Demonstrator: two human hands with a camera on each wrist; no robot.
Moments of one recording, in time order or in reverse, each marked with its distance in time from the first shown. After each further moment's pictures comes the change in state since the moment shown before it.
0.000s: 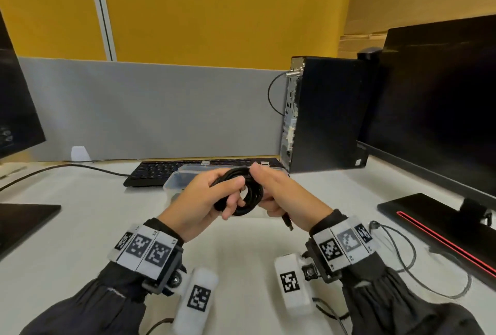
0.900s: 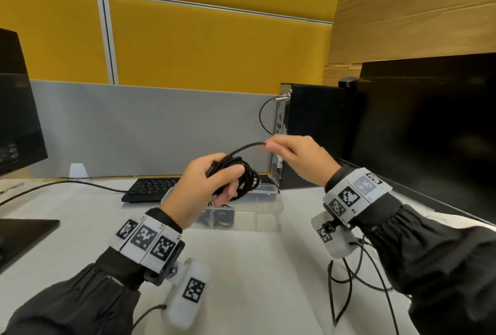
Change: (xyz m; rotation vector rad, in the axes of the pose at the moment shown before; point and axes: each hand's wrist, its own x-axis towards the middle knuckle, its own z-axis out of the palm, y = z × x) left_hand -0.004 0.048 0.012 0.180 0.044 0.273; right_hand 0.008 -0.051 -0.067 -1.036 0.347 -0.292
